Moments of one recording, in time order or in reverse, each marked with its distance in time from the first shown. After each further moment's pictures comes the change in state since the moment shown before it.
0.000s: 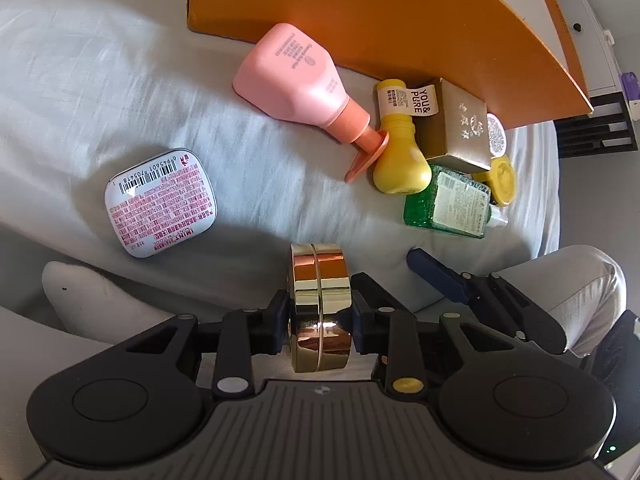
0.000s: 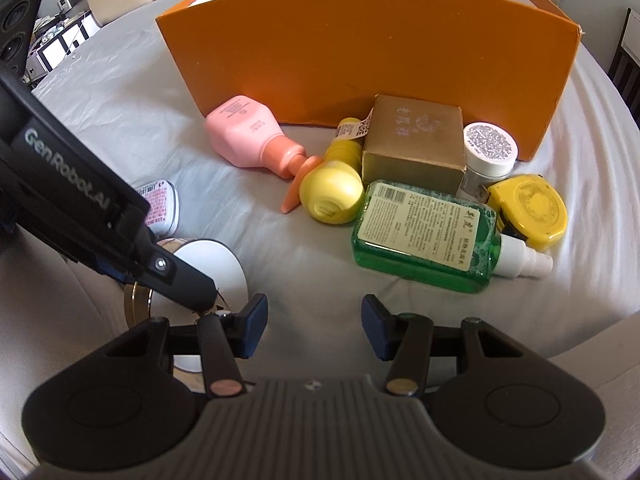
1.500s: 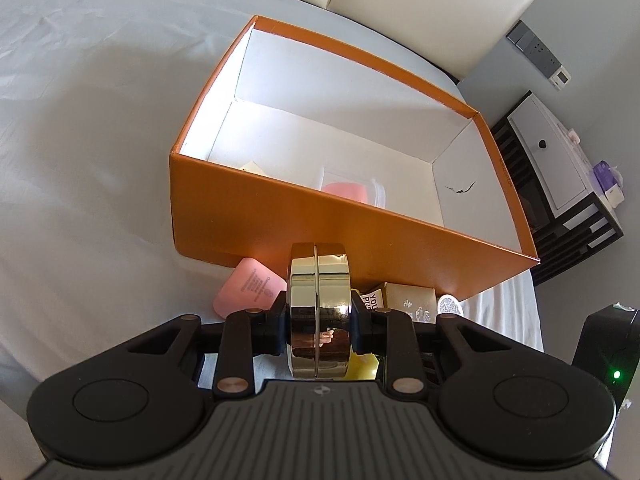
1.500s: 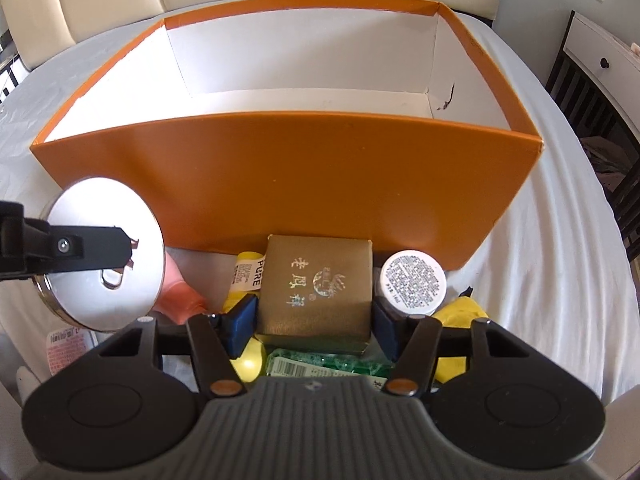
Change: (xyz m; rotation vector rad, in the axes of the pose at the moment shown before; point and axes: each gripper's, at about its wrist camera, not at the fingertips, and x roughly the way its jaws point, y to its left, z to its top) left arm -0.052 -0.027 0.030 0.052 -0.536 0.005; right arm 0.009 -0.031 0.082 0.109 -0.052 -0.182
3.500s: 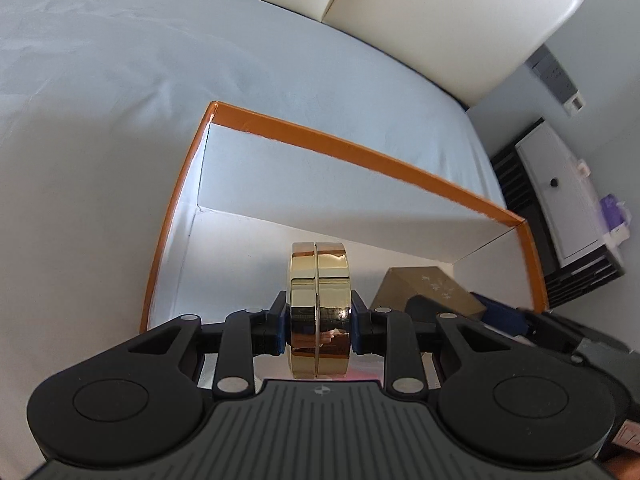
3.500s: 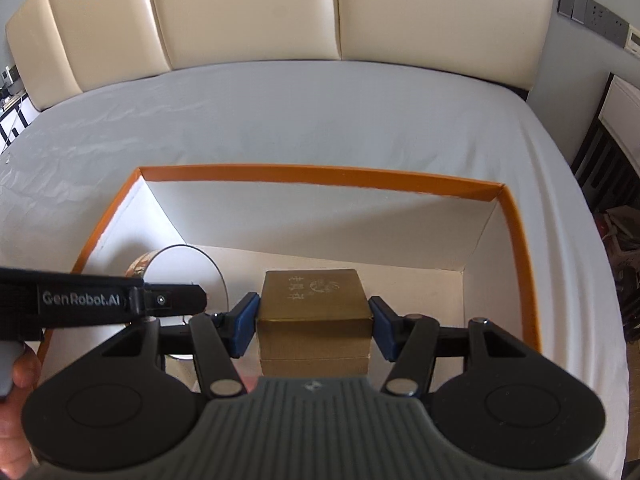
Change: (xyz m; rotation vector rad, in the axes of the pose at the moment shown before) left arm 0.073 0.012 0.130 0.019 0.033 -0.028; right arm 0.036 -0.011 0.160 -0.025 -0.081 0.052
